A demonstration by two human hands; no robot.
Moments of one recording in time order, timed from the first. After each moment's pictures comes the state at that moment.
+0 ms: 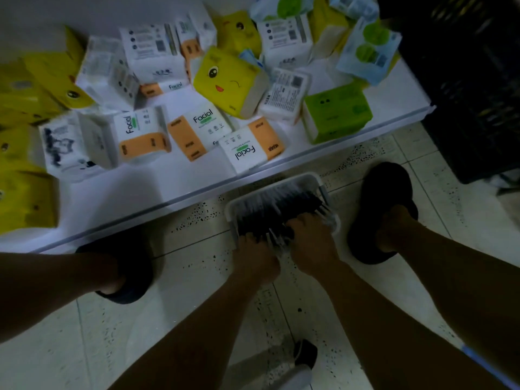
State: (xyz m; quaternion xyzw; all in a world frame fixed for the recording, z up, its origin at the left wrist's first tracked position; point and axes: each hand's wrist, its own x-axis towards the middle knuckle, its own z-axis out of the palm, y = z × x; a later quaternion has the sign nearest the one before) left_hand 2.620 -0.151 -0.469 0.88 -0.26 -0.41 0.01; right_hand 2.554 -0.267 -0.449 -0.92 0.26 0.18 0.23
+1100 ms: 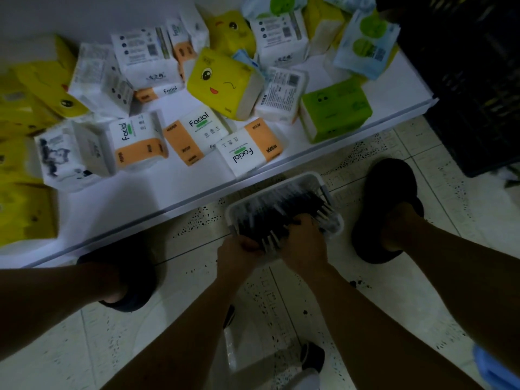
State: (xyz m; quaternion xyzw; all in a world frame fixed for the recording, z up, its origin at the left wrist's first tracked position) left_hand 2.644 -0.131 -0.458 0.88 -0.02 -0.38 0.29; right_hand 2.571 -0.248 -0.465 -0.88 0.35 0.17 0.27
